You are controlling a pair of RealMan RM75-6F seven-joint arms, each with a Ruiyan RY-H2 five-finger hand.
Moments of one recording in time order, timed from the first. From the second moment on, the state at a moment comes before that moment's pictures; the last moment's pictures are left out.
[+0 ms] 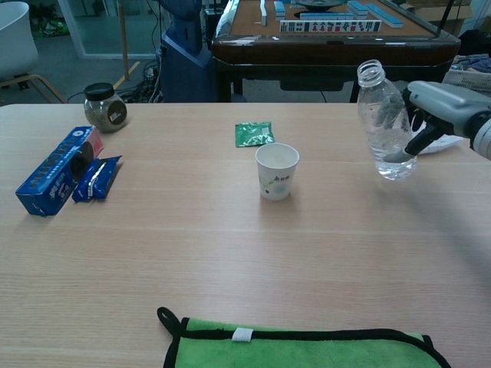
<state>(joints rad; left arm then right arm) -0.07 -1.11 -0.03 -1.66 1.50 1.51 0.16 0.63 -1.62 0.28 -1.18 -1.15 0.98 -0.18</state>
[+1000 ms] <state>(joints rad) -0.07 -1.09 -0.04 -1.67 1.49 1.51 0.13 0.85 -1.67 0.28 -1.27 -0.81 1.03 -0.87</state>
